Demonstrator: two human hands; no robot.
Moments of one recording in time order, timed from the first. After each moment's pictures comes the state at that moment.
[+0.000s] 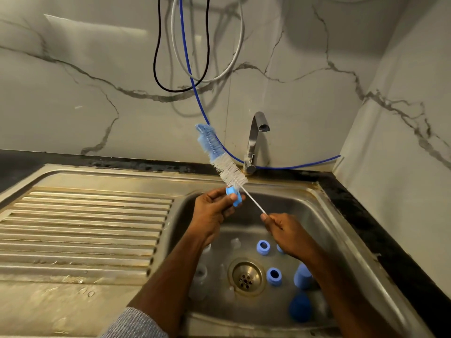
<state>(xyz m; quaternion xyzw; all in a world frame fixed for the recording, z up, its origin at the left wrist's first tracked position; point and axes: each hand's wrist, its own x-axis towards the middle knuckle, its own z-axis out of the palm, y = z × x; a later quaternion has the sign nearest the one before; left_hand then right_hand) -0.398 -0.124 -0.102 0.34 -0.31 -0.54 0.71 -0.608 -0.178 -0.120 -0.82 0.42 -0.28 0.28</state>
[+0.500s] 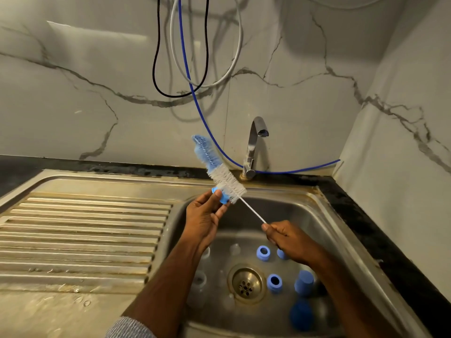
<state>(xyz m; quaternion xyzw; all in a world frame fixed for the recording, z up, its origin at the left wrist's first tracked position) -0.390 -0.132 -0.100 0.25 -0.16 -0.56 0.77 -0.617 -0.182 -0.114 -0.81 0.41 -0.22 0.35</state>
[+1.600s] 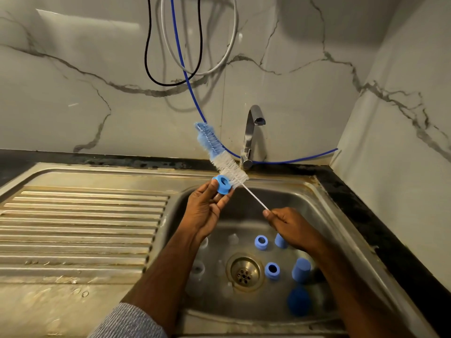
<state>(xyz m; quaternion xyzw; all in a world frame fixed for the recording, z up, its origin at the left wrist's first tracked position) -0.393 -0.130 -0.100 0.20 -0.16 -0.61 0.75 -0.623 -0.188 -0.118 -0.82 0.43 -0.25 0.30</state>
